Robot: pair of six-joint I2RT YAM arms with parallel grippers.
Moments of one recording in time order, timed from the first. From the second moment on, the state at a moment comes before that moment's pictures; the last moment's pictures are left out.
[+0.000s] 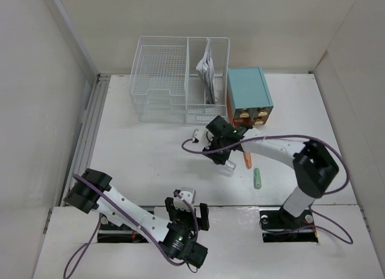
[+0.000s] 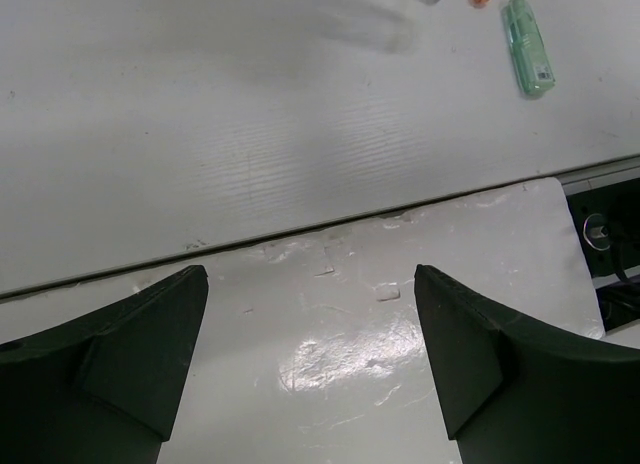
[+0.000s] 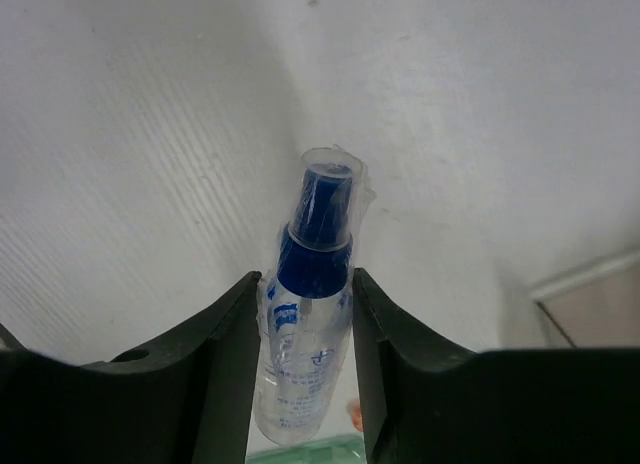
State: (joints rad) left arm -2.06 1.44 0.95 -1.21 -1.07 -2.02; right arm 0.81 1.71 1.14 -0.64 -0.13 -0.38
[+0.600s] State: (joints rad) left arm -2.06 1.44 0.95 -1.21 -1.09 -2.02; right arm 0.38 1.54 1.27 -0.47 -0.29 -0.55
